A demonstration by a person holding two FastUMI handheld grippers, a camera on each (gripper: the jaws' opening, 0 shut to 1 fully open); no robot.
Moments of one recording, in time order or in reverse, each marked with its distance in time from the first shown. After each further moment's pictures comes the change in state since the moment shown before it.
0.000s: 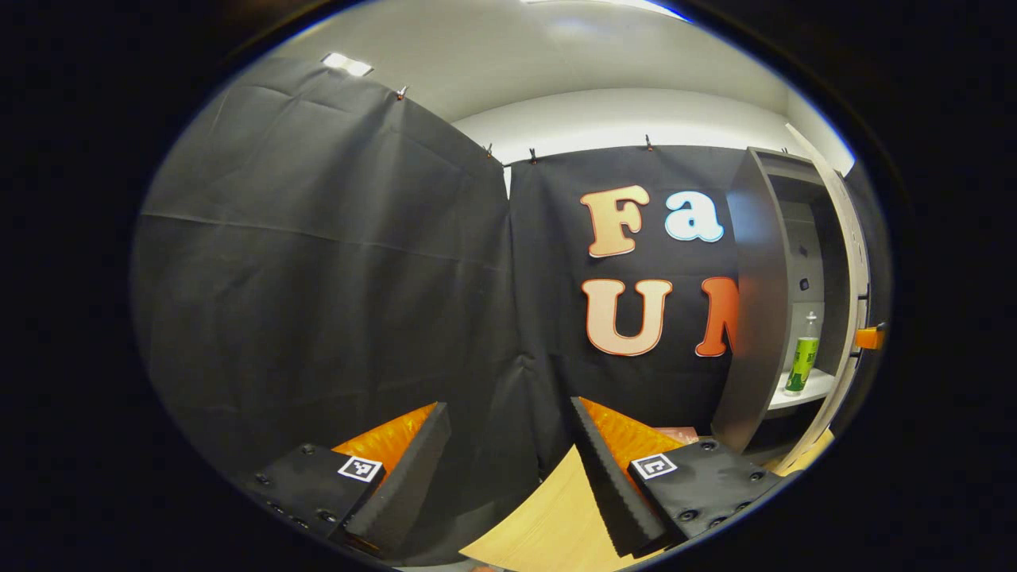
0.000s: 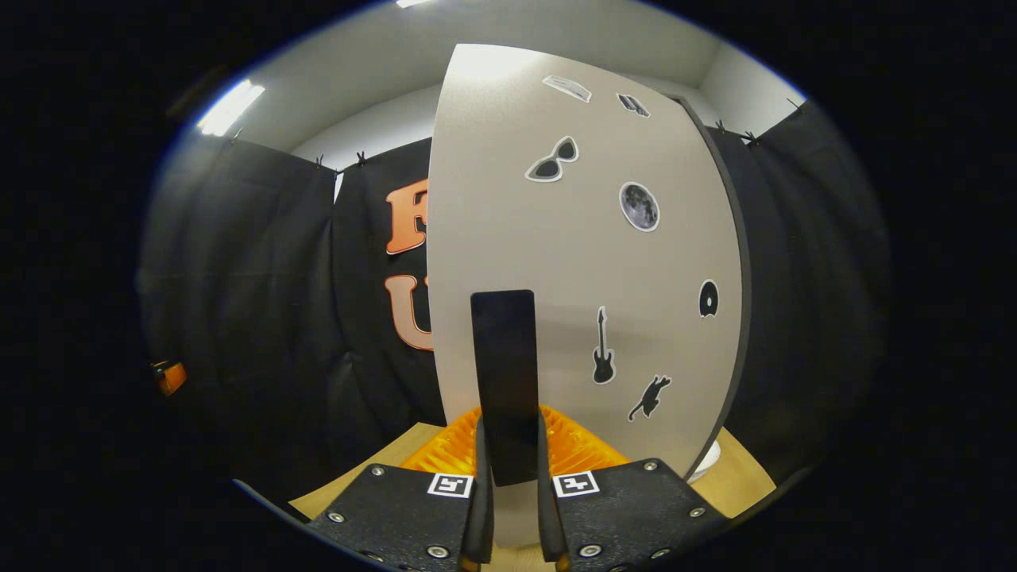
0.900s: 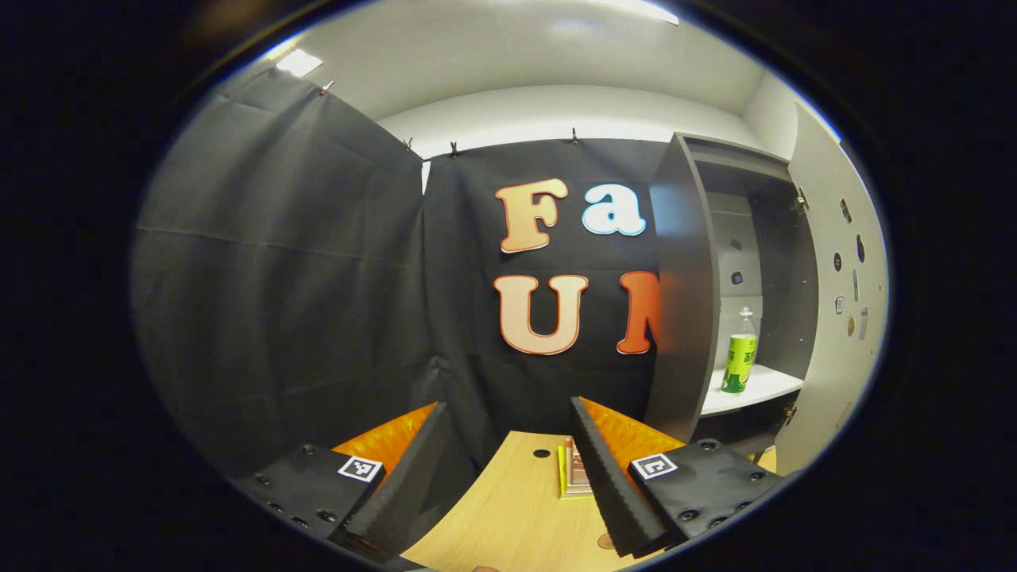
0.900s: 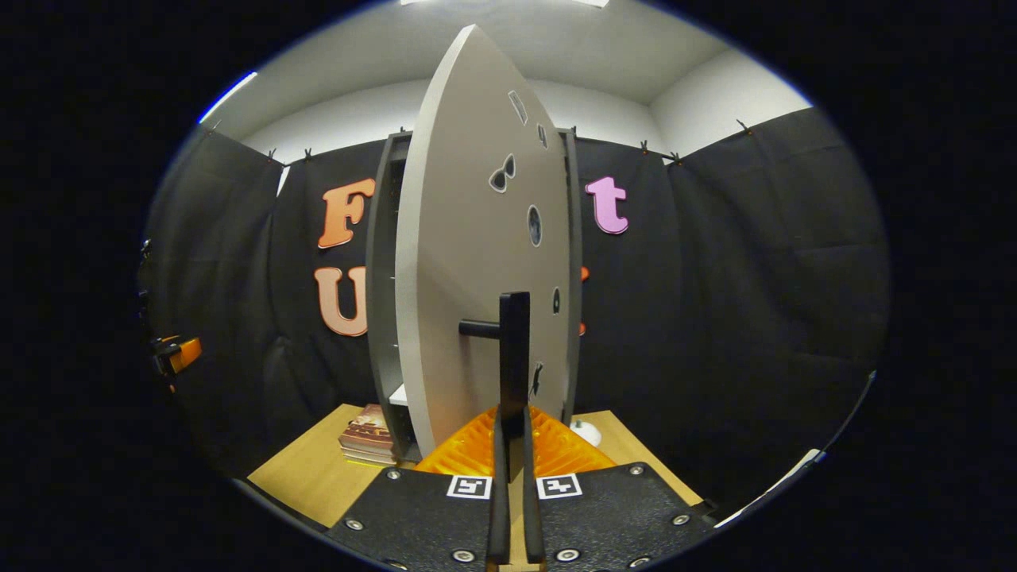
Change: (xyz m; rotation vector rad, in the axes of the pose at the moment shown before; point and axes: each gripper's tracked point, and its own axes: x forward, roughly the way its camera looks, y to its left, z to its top) left arm 0.023 -0.137 -0.010 0.010 0.002 -0.265; right arm -0.169 -0.151 0.011 -0.056 0.005 -0.352
